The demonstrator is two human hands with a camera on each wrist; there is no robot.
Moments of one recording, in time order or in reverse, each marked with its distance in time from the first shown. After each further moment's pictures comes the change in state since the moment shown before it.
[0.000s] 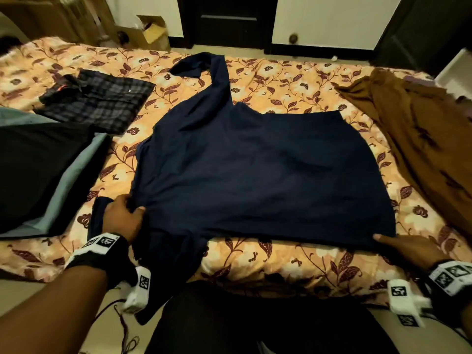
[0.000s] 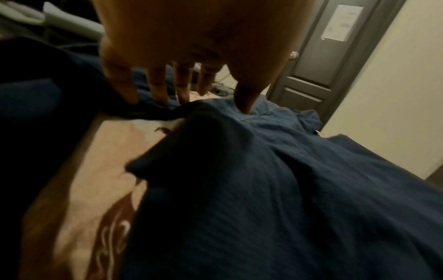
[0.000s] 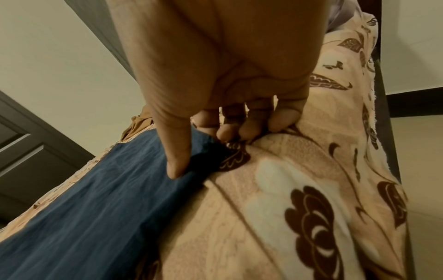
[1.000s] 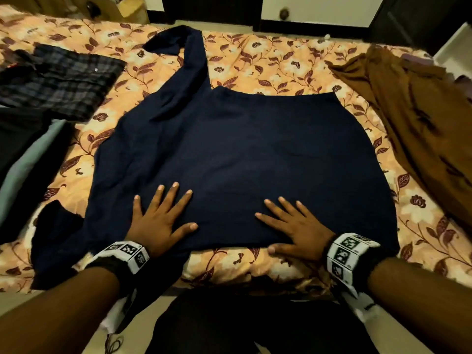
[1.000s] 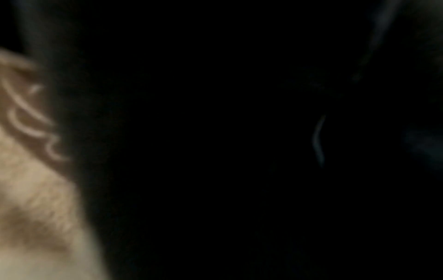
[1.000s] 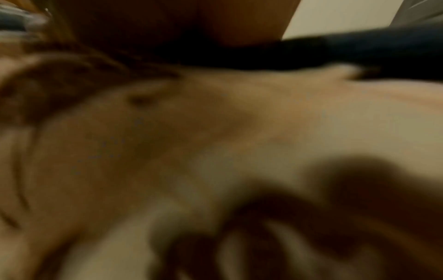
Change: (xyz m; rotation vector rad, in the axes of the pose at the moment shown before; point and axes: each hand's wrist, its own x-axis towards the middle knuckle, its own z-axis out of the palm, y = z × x) left_hand -0.025 0.028 0.080 0.708 -0.369 0.618; right_hand -0.009 -0.056 0.129 -1.142 -0.413 -1.045
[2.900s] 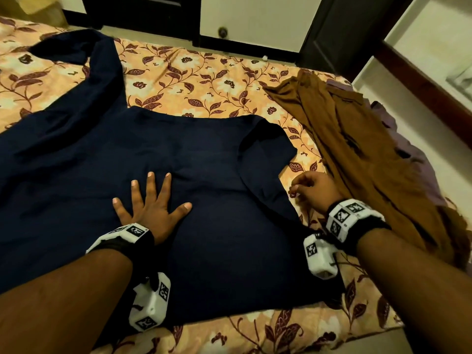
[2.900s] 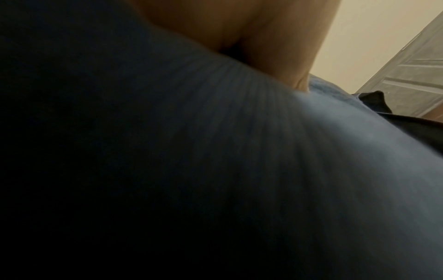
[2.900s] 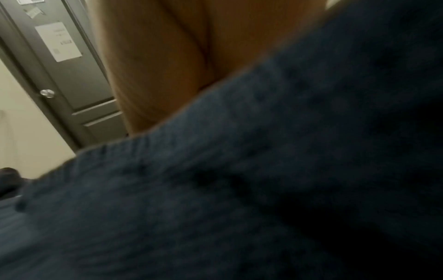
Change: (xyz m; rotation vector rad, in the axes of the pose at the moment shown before) left_hand 0.159 0.144 -0.034 -0.308 -0.050 -0.203; right_hand 0.006 0.171 -0.082 0.971 0.631 0.709
